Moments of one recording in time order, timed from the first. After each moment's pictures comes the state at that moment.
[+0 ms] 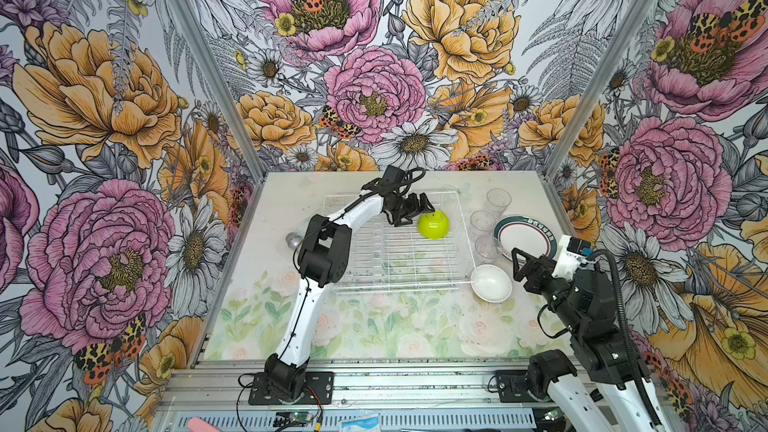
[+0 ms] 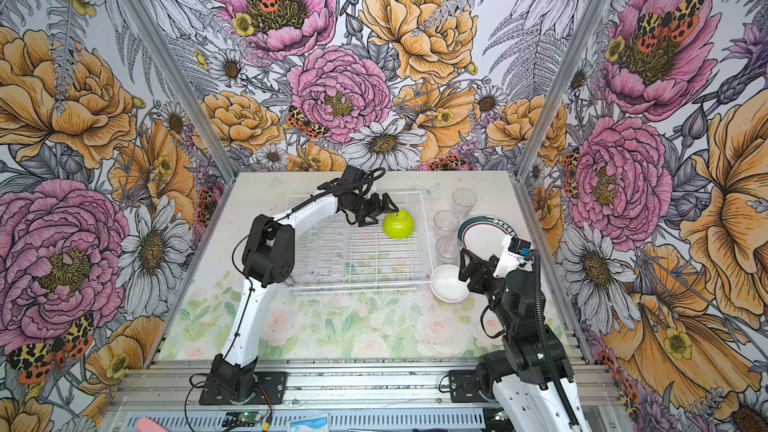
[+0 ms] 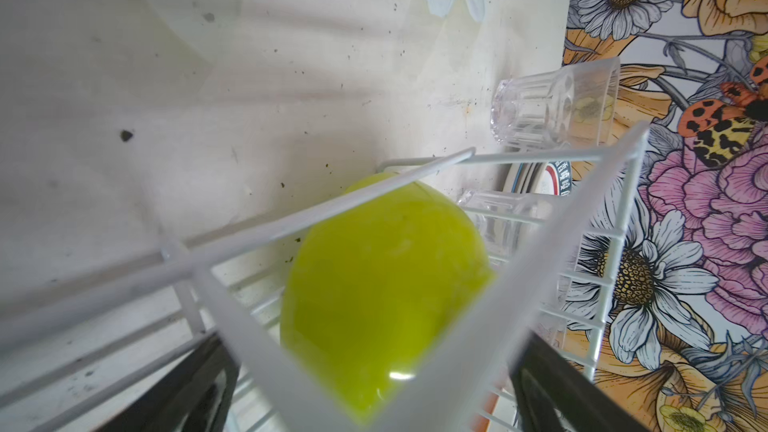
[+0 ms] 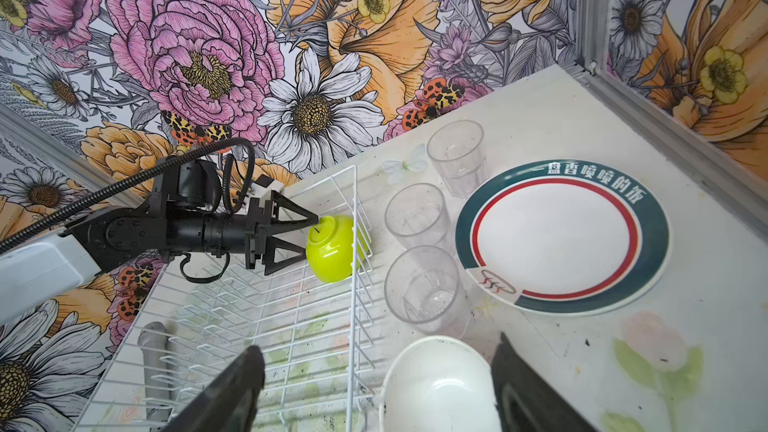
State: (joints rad) left arm -0.48 2.41 2.05 -0.60 0.56 -0.68; right arm 0.20 0.38 0.64 -0.57 0.02 0.48
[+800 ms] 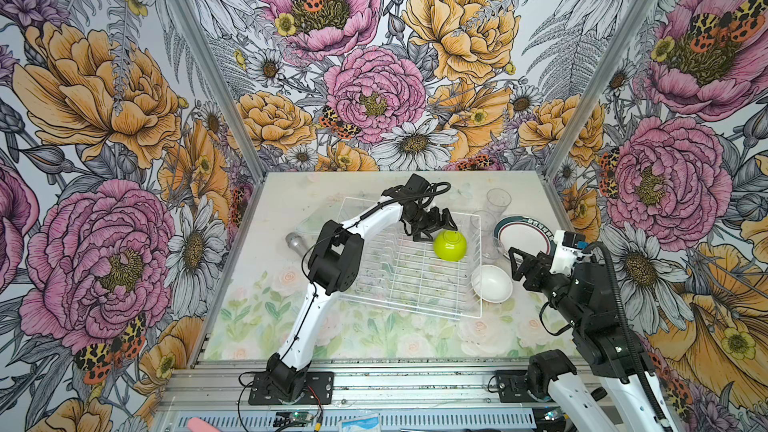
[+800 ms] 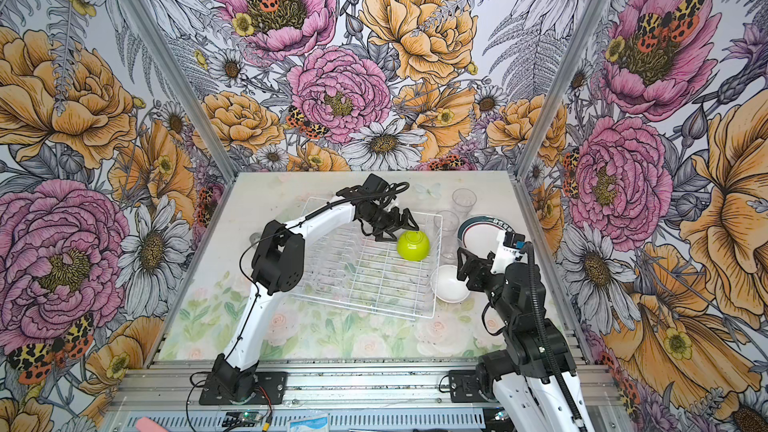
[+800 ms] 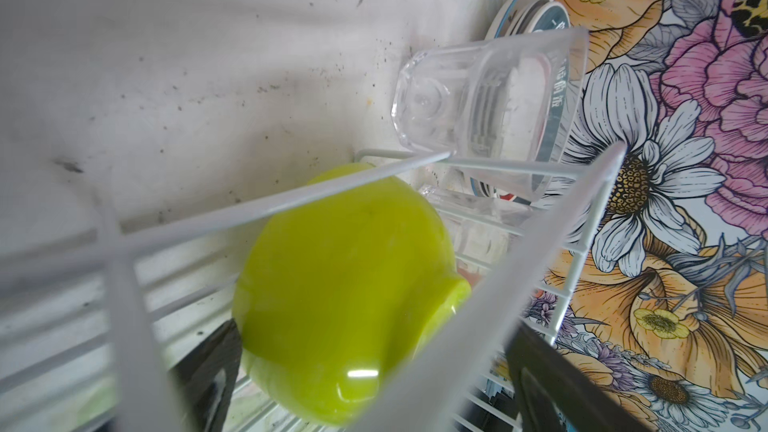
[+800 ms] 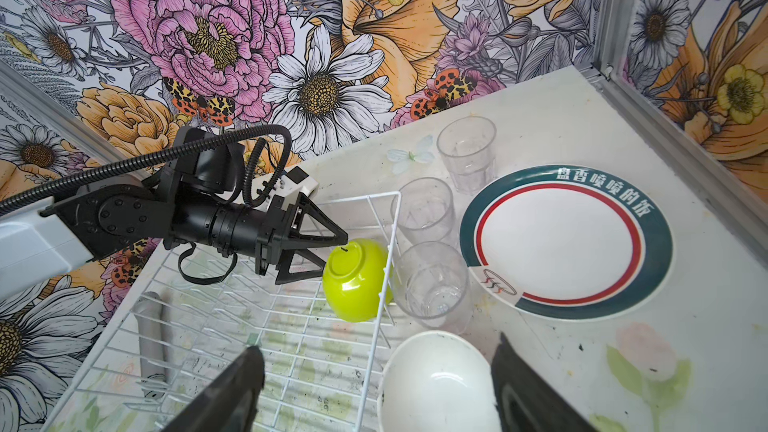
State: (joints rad) left arm -0.62 2.37 2.05 -0.71 0.65 -0.71; right arm 0.20 0.43 0.69 -0.62 -0.02 0.41
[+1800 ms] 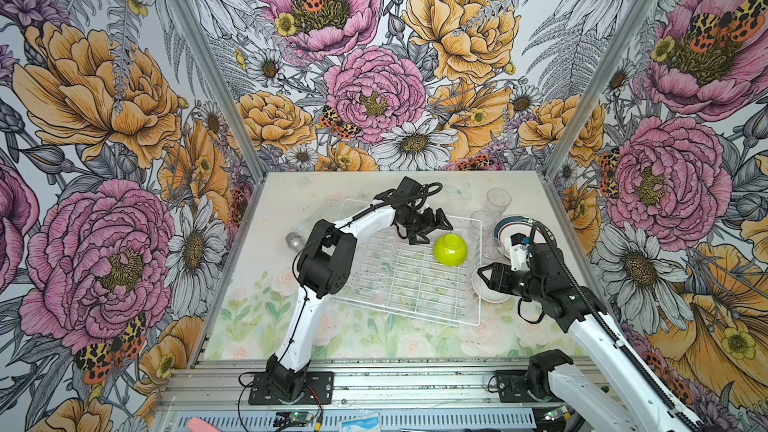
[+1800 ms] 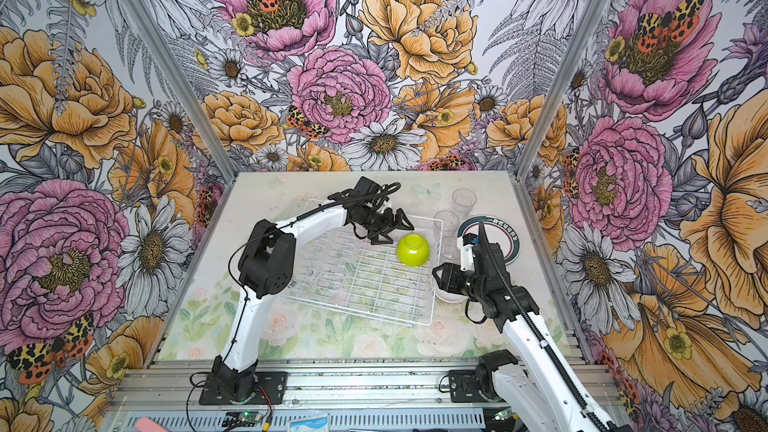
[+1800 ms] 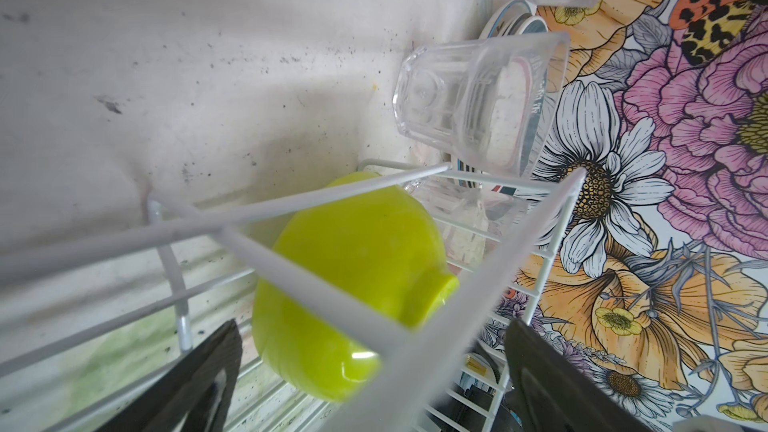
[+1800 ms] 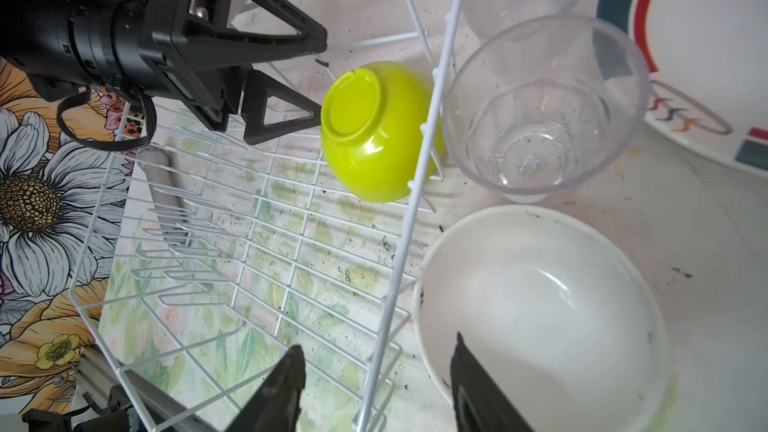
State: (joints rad) left arm -0.60 2.27 1.84 -0.54 0.68 -0.80; right arm 0.22 0.81 0.61 -0.59 -0.35 0.44
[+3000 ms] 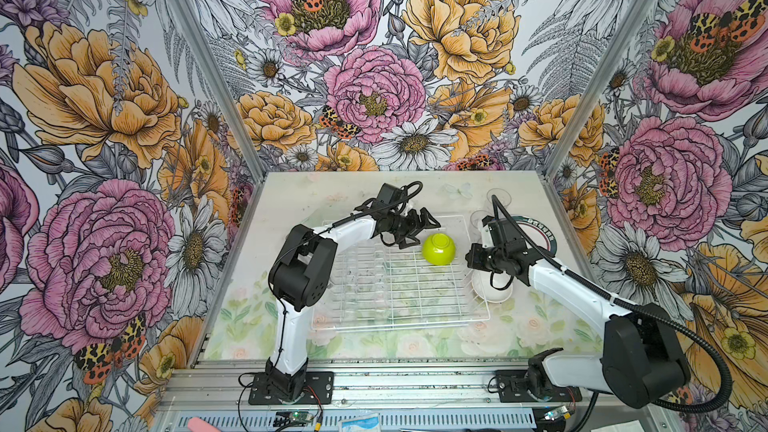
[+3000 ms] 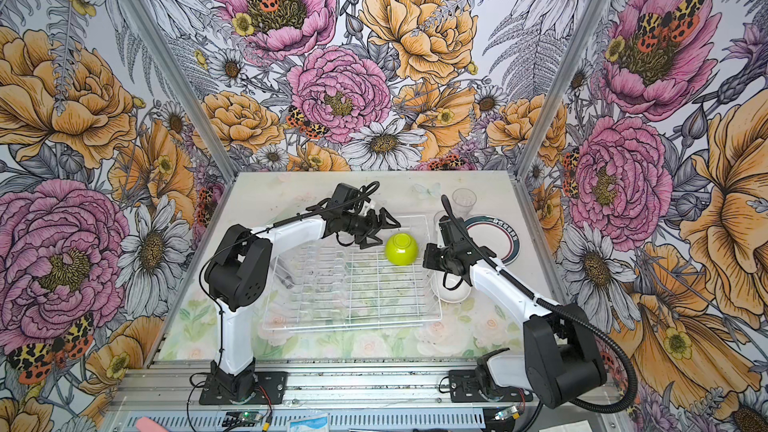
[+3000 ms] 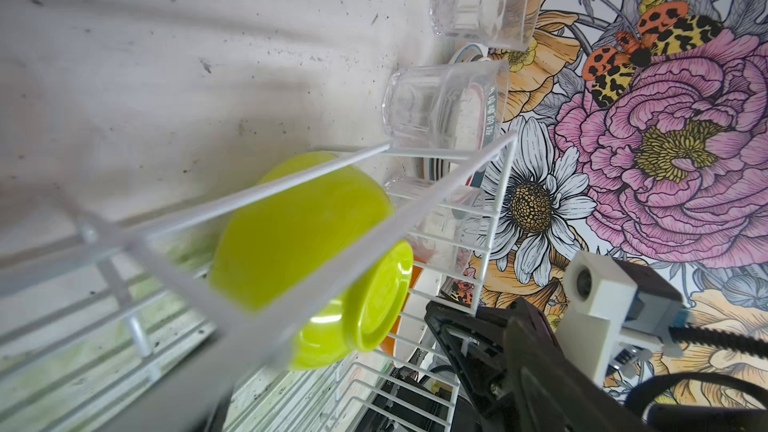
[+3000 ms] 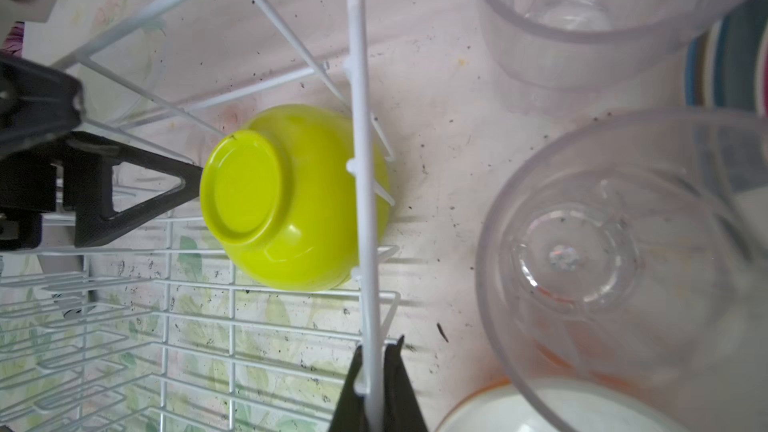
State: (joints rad) left arm -0.55 2.04 1.47 -0.24 0.69 -0.95; right arm 0.33 1.34 0.80 -0.40 -0.21 0.44
